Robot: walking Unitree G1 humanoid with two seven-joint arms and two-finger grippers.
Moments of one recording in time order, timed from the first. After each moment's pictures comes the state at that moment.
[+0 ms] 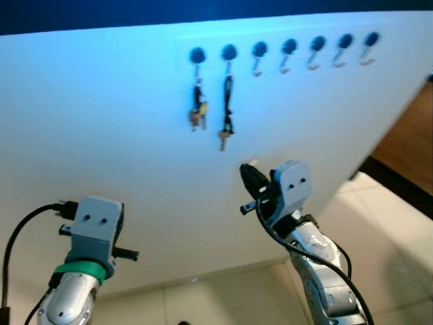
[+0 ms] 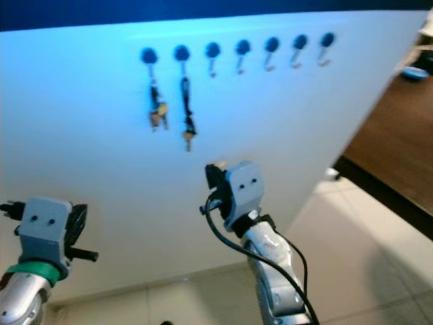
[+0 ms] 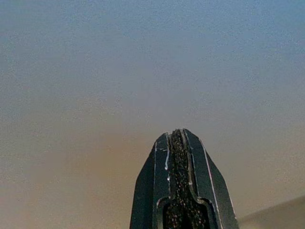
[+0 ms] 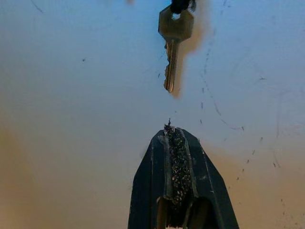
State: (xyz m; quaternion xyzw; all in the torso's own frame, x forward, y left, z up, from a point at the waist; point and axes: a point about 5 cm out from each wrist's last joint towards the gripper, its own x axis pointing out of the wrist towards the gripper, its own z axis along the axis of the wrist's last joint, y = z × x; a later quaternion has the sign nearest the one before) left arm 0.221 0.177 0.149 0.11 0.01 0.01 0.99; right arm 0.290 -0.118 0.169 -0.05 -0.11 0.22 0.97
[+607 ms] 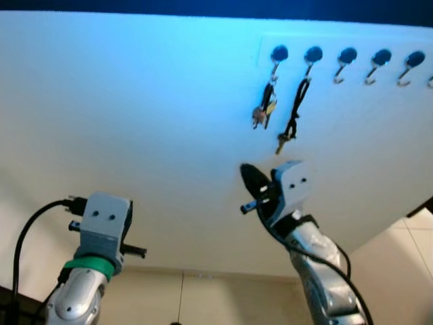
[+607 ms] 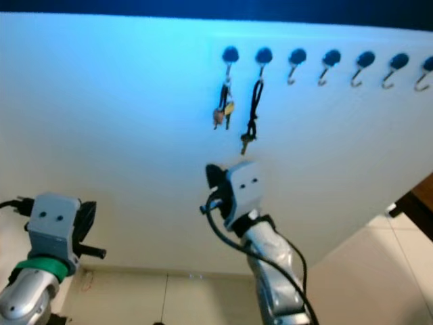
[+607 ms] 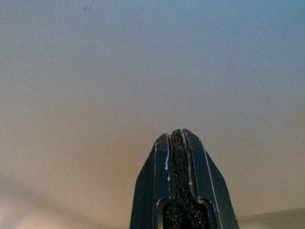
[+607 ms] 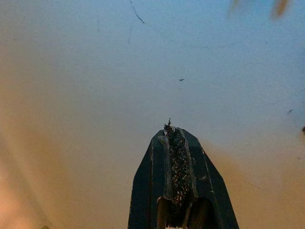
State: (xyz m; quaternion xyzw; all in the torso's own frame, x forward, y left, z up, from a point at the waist) left arm 0.225 0.167 0.151 0.11 0.01 -0.01 0.99; right arm 0.289 -0.116 0.169 -0.04 -0.11 0.22 0.97
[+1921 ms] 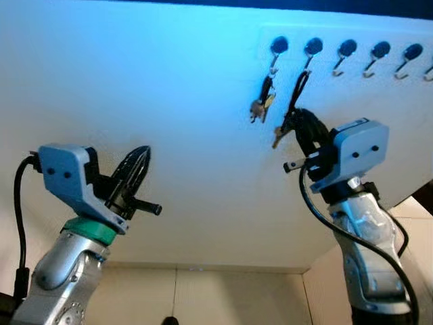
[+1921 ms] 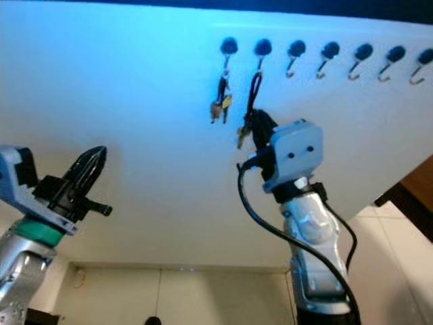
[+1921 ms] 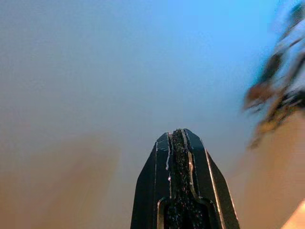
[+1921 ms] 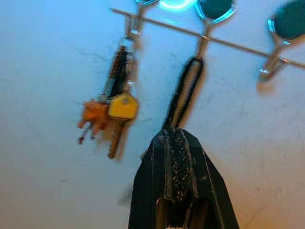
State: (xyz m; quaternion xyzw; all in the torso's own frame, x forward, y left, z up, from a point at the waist) left arm 0.230 0.146 0.241 -0.11 -0.18 -0.20 0.96; right arm 0.281 -0.155 0.255 -0.14 -0.27 0.11 0.95
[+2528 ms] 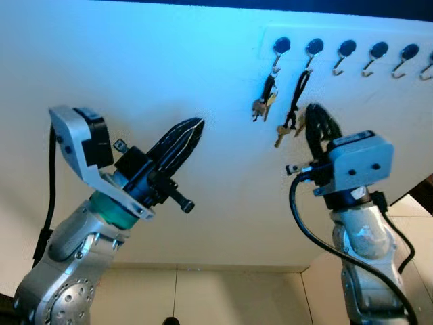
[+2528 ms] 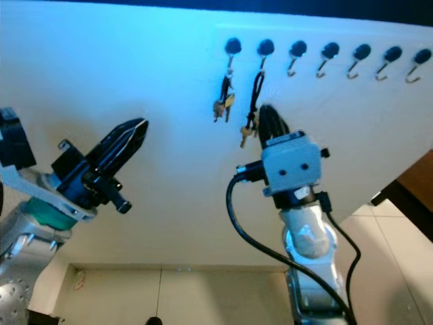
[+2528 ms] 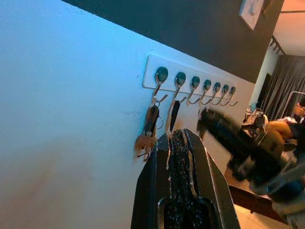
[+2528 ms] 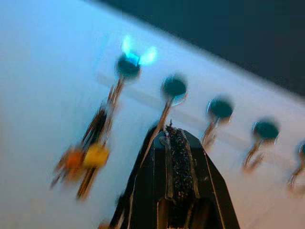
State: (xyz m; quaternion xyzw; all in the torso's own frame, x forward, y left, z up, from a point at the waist) left arm 0.233 0.113 0.279 -0.14 -0.23 -0.37 0.89; right arm 0.265 -0.149 0.282 -0.20 -0.38 0.04 0.90
